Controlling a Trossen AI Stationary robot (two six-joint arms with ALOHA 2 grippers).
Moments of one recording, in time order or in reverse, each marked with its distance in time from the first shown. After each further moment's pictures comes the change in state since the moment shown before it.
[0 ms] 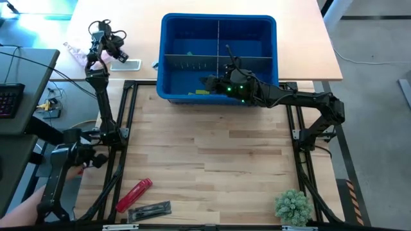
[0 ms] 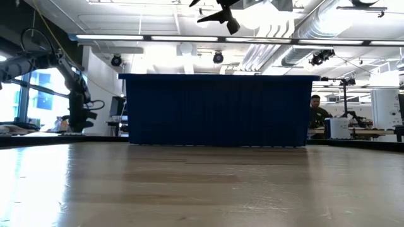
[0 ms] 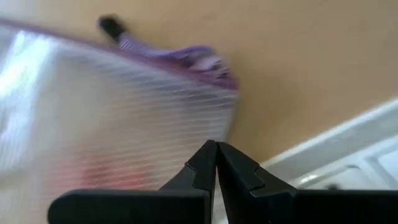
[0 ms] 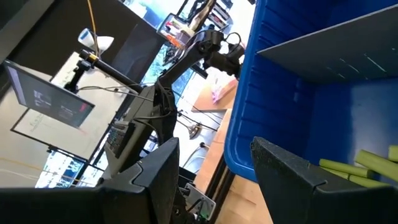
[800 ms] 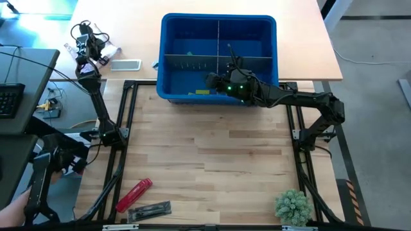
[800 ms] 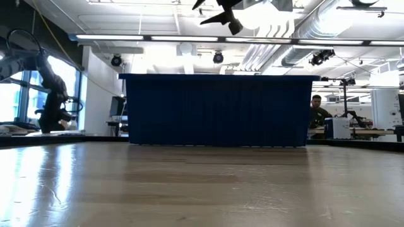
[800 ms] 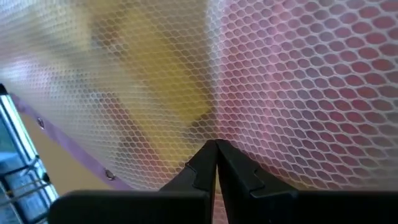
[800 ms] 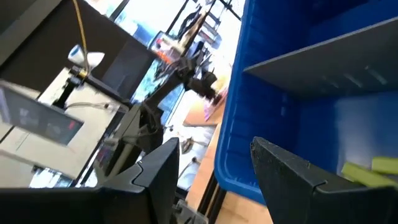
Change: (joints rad) left arm 0.158 0.033 0.026 0.074 -0.243 0.144; right arm 0.000 0.000 0.000 0.002 0.082 0.004
